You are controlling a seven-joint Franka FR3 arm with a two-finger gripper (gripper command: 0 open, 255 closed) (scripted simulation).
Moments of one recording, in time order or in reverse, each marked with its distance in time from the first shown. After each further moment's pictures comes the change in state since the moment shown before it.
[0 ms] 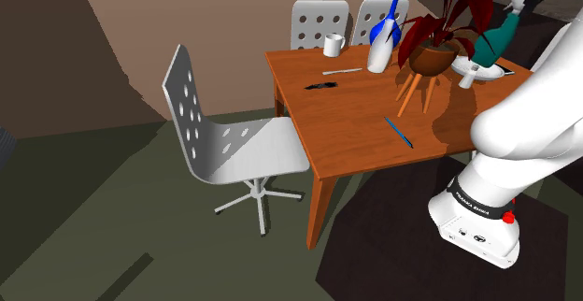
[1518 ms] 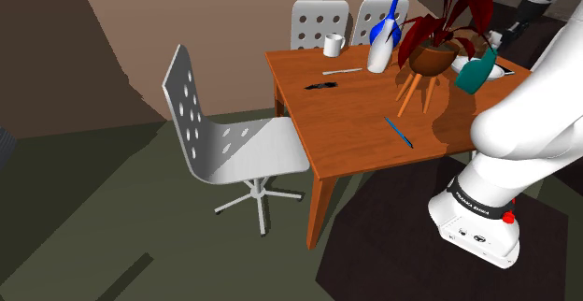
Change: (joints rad) arm 0.000 0.034 0.008 -0.277 0.036 0.300 -0.033
